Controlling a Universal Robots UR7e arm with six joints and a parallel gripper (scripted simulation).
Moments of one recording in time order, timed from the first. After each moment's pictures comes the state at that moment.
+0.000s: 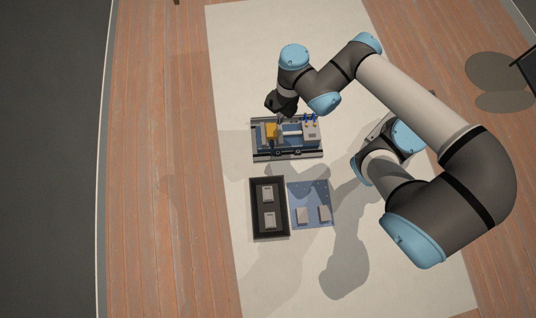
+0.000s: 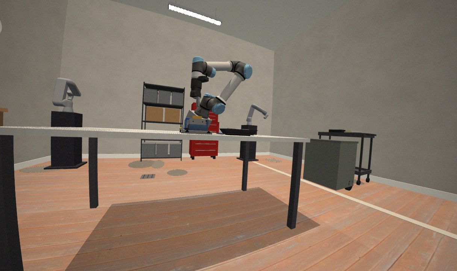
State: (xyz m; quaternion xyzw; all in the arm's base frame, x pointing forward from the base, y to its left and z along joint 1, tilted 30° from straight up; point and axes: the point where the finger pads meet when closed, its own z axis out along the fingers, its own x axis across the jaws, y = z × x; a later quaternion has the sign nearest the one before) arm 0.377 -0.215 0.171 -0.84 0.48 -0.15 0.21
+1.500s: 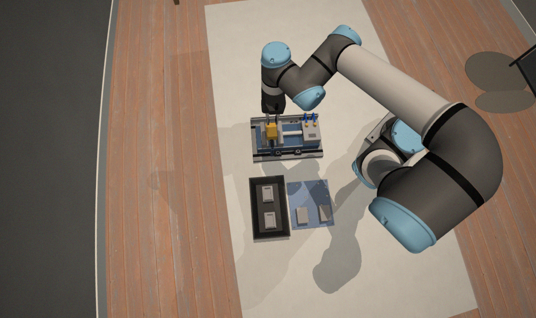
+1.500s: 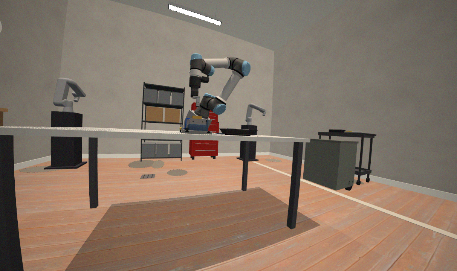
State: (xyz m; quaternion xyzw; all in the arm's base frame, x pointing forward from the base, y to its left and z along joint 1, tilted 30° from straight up) arm 0.402 -0.226 0.177 -0.96 0.12 -0.22 0.14
